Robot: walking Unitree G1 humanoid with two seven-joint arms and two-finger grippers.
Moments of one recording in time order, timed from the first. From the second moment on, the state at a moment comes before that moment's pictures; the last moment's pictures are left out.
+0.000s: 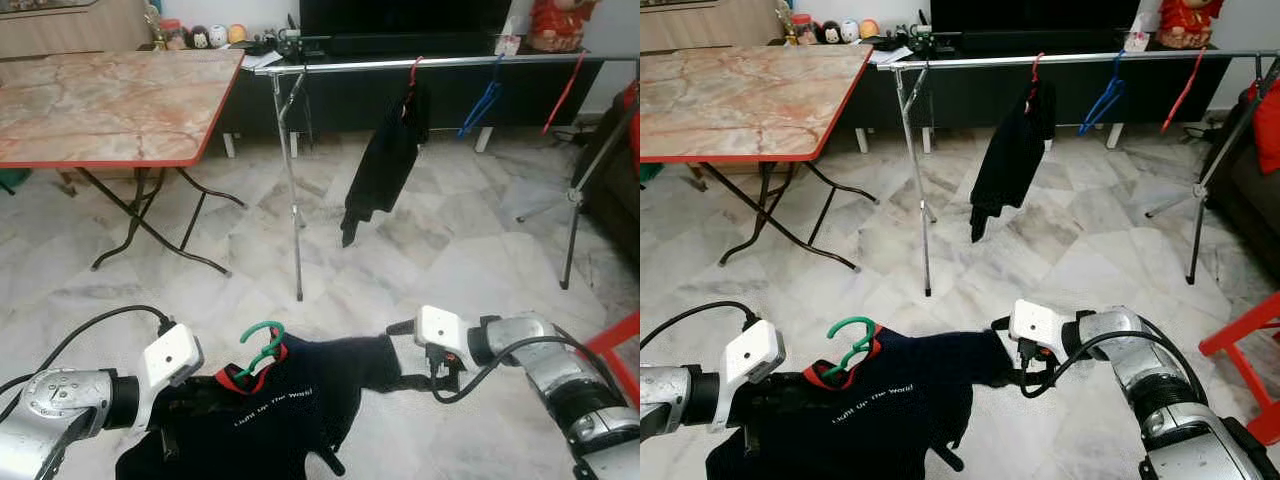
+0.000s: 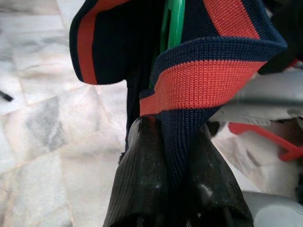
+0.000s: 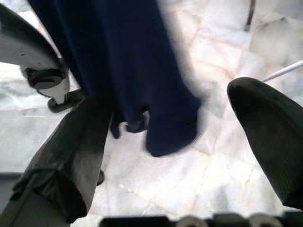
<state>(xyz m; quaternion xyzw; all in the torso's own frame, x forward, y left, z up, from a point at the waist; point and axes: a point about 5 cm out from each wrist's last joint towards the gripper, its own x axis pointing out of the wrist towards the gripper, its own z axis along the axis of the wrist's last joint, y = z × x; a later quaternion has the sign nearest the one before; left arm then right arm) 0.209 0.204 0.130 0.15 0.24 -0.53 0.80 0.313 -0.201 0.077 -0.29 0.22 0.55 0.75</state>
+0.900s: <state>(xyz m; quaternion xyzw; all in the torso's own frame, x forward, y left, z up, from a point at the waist) 0.201 0.199 0.135 0.12 0.24 -0.56 0.78 0.299 -0.205 0.051 -0.30 0.28 0.55 0.73</state>
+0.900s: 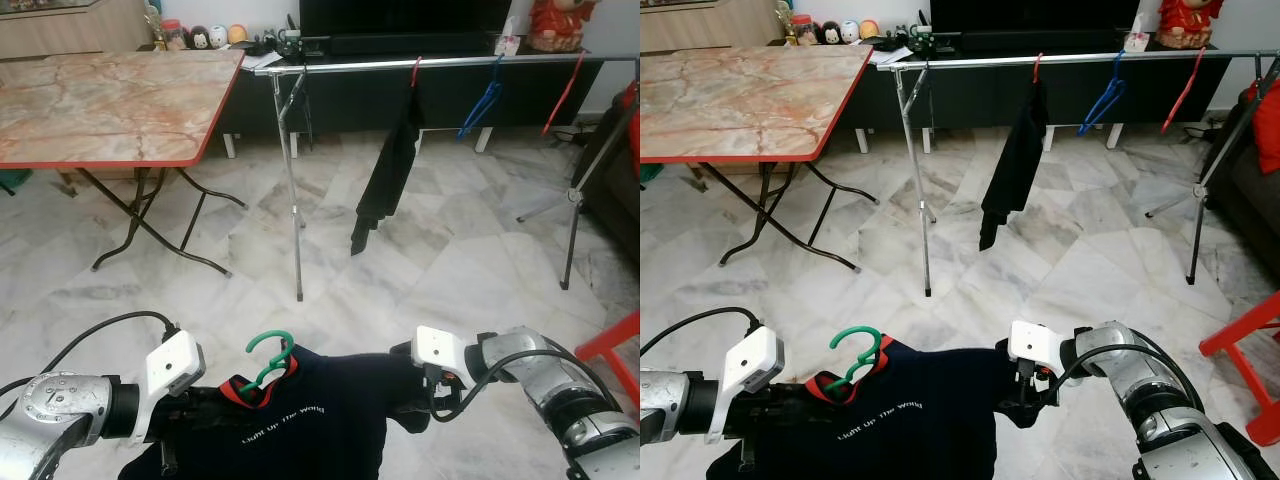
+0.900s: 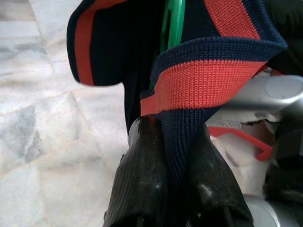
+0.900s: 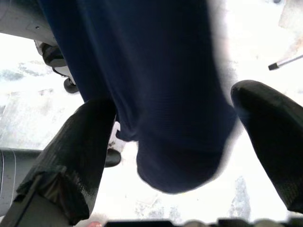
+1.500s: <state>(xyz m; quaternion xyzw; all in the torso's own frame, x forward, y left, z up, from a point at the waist) 0.201 0.202 0.136 0.13 0.25 -0.56 0.78 0.299 -0.209 0.048 -0.31 0.29 0.53 0.73</state>
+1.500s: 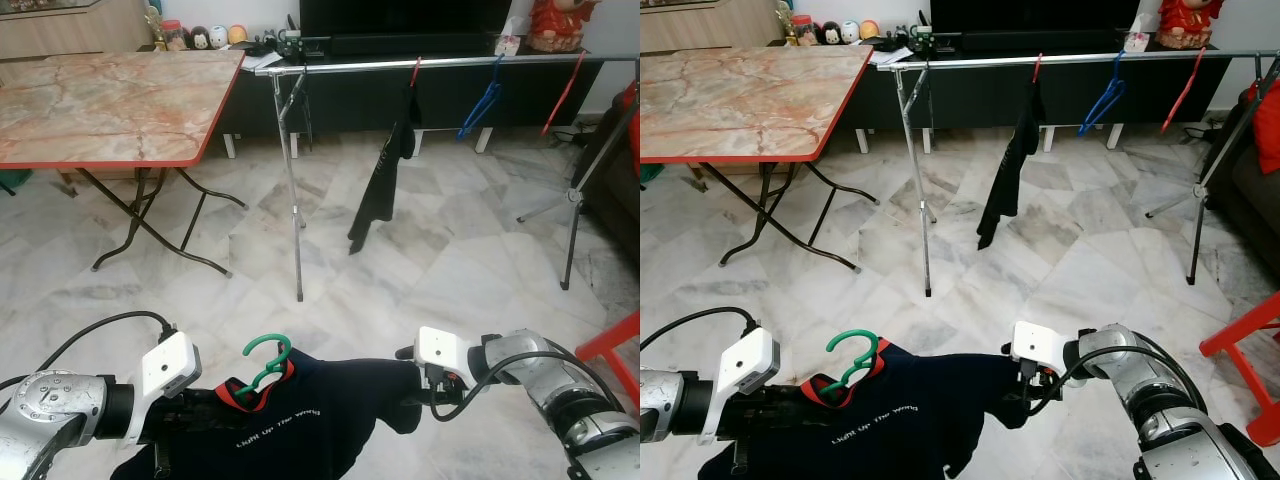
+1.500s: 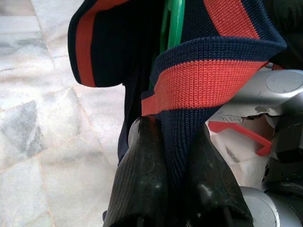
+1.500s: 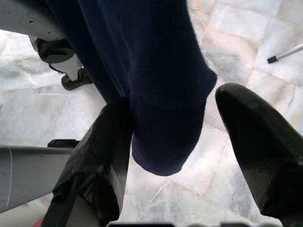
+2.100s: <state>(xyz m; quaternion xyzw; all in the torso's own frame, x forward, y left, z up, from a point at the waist) 0.201 0.202 0.139 0.11 0.24 -0.56 0.78 0.299 -0.209 0.047 -0.31 0.29 0.53 0.73</state>
